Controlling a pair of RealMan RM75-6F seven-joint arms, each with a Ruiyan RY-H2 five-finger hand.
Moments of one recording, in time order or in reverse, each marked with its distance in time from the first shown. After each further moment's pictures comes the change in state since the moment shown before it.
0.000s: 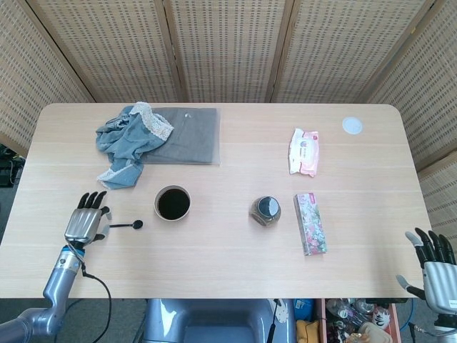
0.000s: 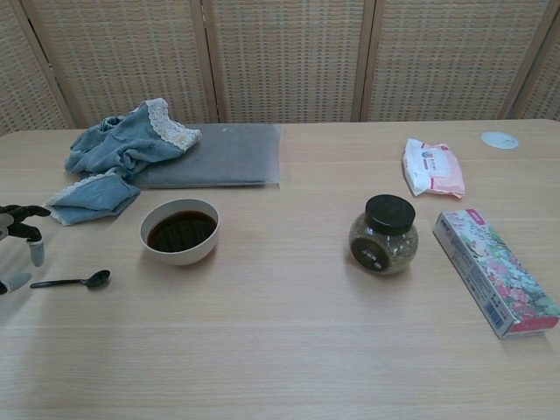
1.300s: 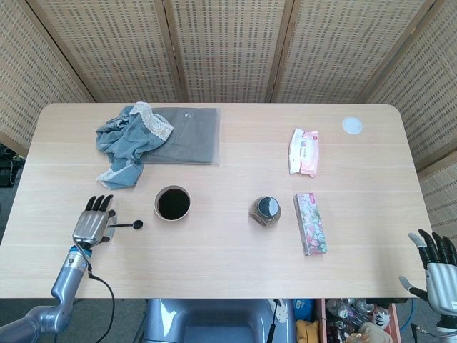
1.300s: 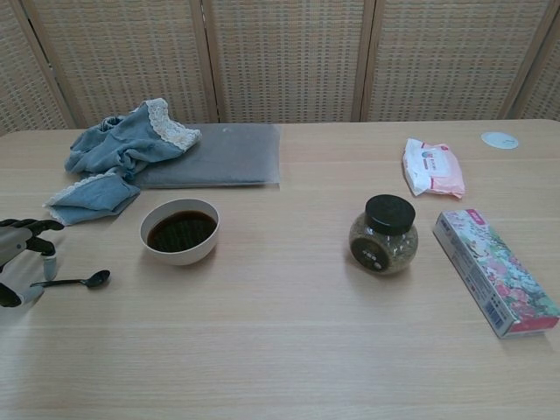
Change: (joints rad) left arm 0.003 -0.058 -0.045 0.061 0.021 -0.080 0.046; right arm -0.007 -0.002 0.002 0.010 0.012 -0.007 0.004
